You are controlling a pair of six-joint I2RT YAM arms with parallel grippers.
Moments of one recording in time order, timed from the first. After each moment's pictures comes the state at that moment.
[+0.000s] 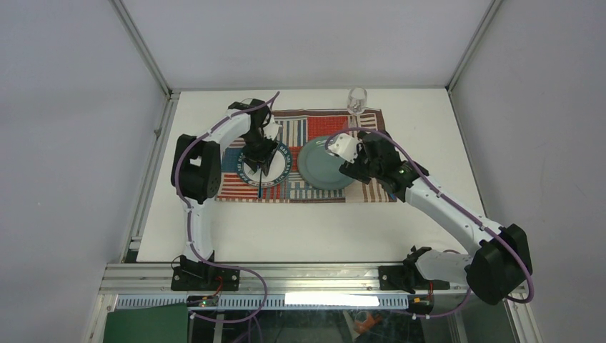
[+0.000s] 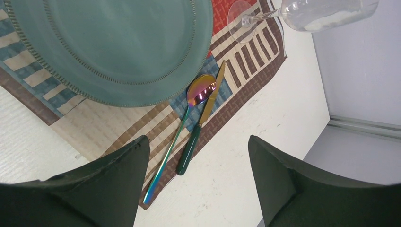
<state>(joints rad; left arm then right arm) -0.33 2.12 1.69 -1.07 0.19 0.13 0.58 1.20 0.91 -0.40 0.17 -0.72</state>
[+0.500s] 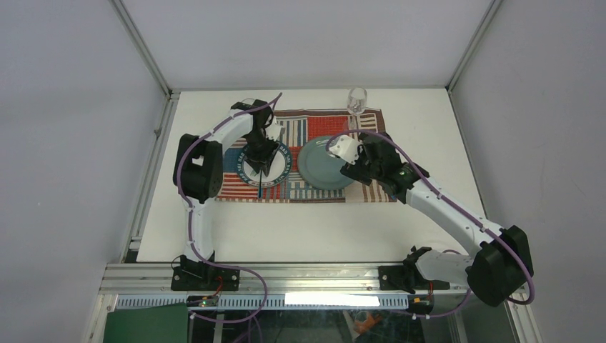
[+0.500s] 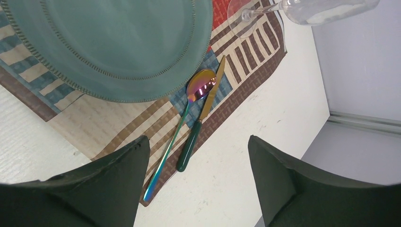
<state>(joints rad) -0.35 2.14 1.70 -1.08 0.19 0.13 0.58 1.18 0.88 -0.40 0.19 -0.72</state>
